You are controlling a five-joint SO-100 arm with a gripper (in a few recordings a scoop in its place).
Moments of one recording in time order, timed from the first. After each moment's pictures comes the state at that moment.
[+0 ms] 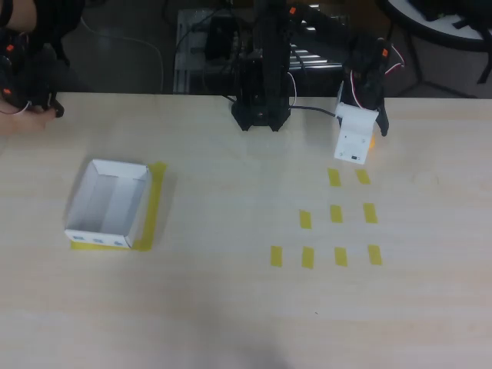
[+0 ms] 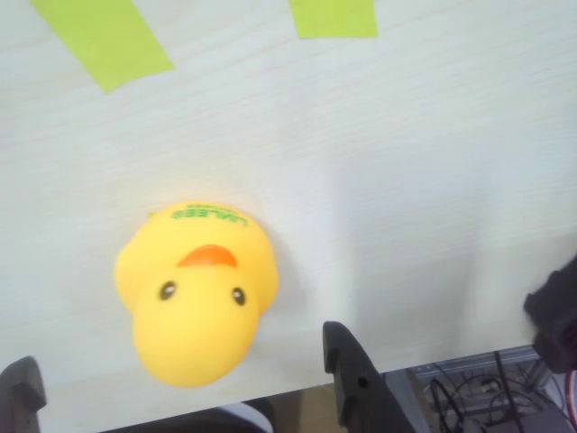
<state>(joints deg) -75.1 91.1 108.0 79.3 -7.4</state>
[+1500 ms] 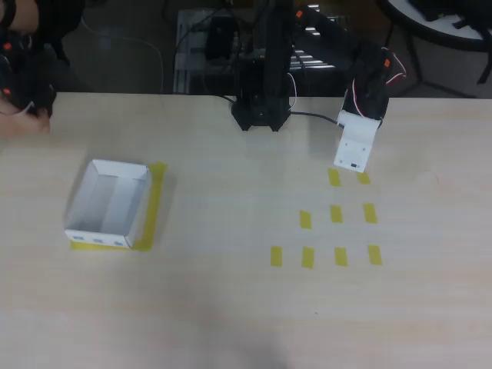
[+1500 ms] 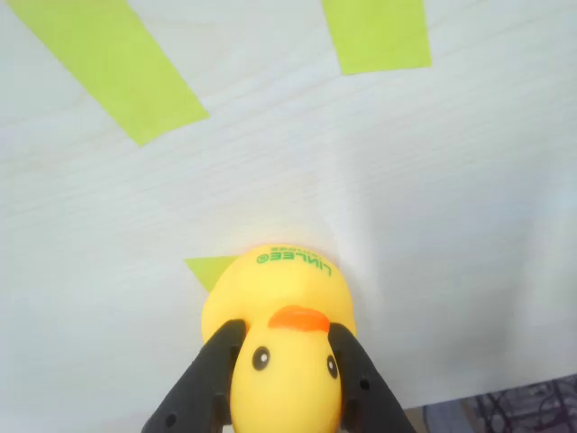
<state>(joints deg) -73.4 86.7 106.0 75.0 -4.0</state>
